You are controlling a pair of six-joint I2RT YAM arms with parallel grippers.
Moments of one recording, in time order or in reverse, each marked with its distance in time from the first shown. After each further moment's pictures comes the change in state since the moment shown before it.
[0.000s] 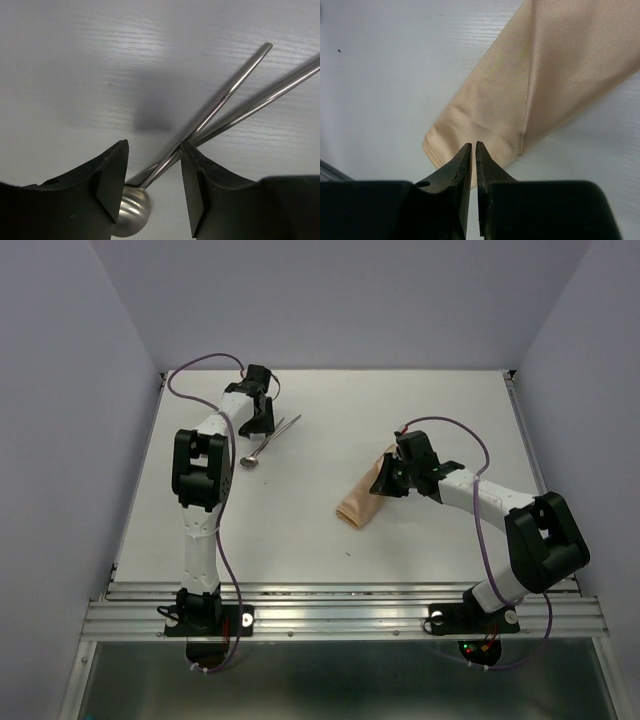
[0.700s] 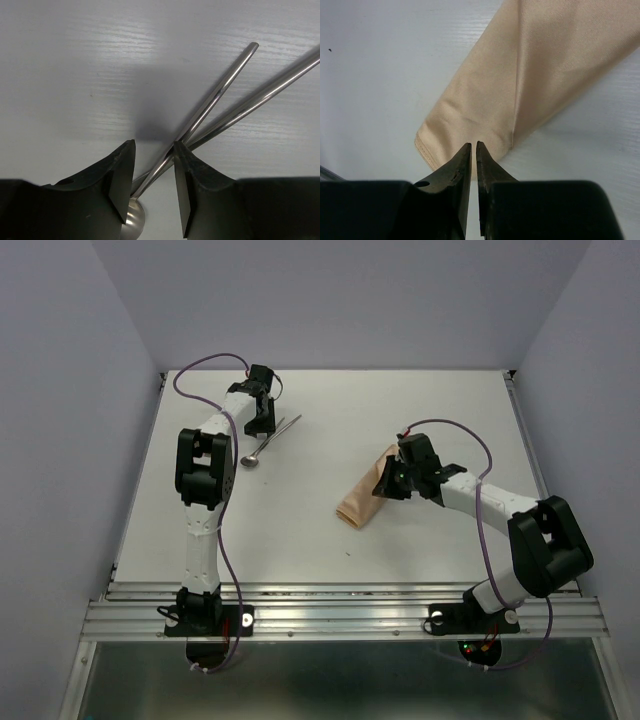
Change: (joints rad) left arm -0.002 0.037 0.040 0.008 0.041 0.031; right arm 0.000 -0.026 -0.025 -0.007 0.022 0.002
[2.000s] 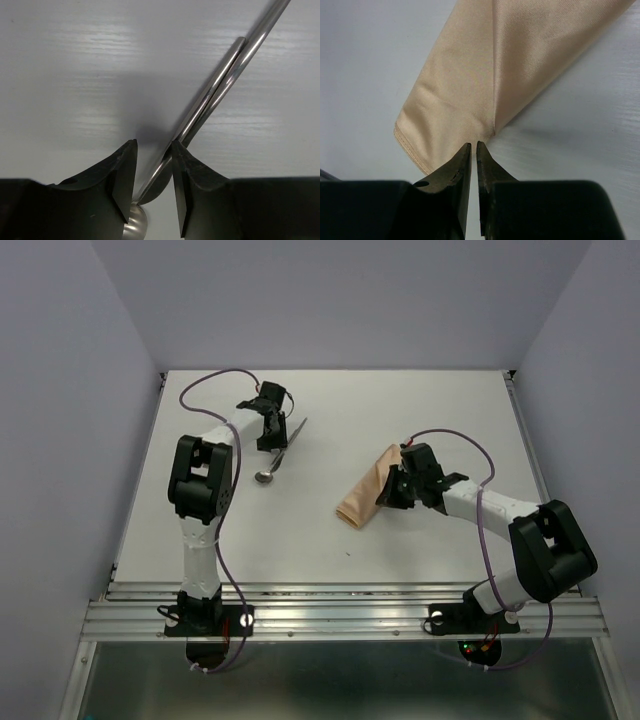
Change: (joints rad) left arm -0.080 -0.181 -0.317 0.161 0.038 -0.089; right arm 0.000 -0.031 -0.088 0.023 0.005 0.009
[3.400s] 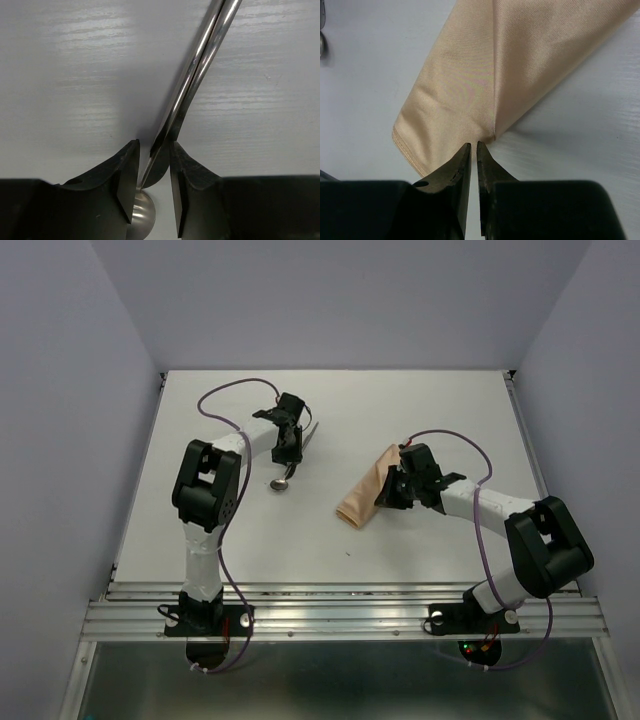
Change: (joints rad) left arm -0.121 -0.062 -0.090 -0.017 0.025 -0.010; right arm 0.000 0.026 -0.003 0.023 -0.009 0.003
